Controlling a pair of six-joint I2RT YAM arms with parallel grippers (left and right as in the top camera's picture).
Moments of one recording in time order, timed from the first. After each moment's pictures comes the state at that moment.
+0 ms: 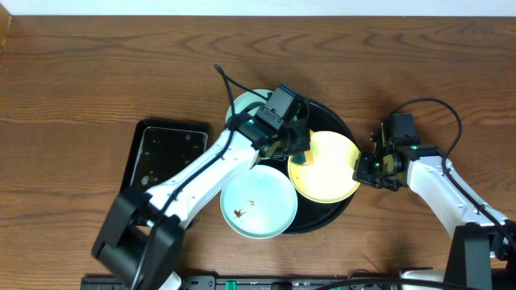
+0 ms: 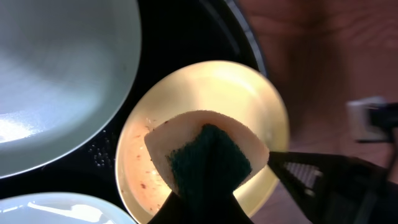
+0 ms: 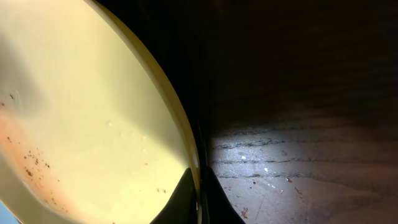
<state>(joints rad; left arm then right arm) -0.66 1.73 1.27 -0.55 0.25 -0.77 0.09 1.53 0.78 -0.64 -0.20 0.40</state>
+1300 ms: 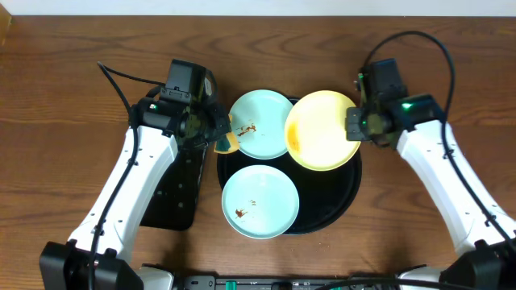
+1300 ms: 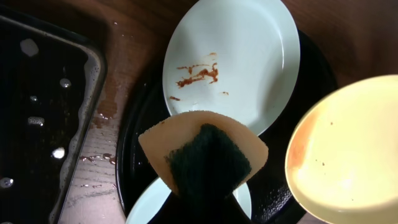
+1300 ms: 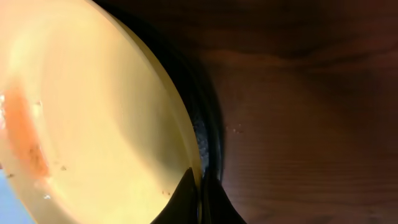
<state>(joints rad) -0.24 1.51 1.27 -0.91 0.25 -0.58 0.31 1.56 1.31 -0.97 0.16 0.27</state>
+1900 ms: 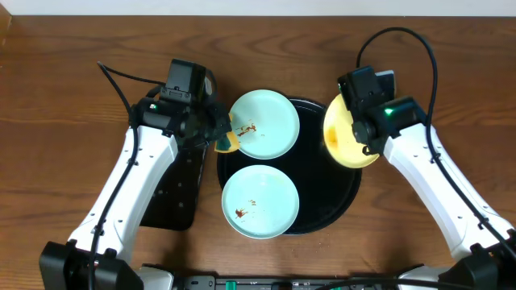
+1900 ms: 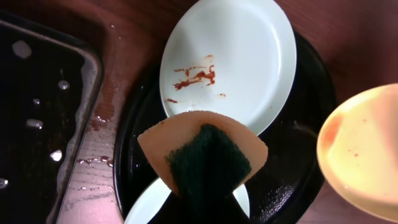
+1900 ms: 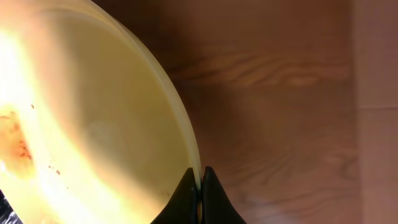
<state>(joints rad) -0.24 1.51 1.27 -0.90 0.25 -0.58 0.39 1.56 1.31 -1.01 0.65 0.27</state>
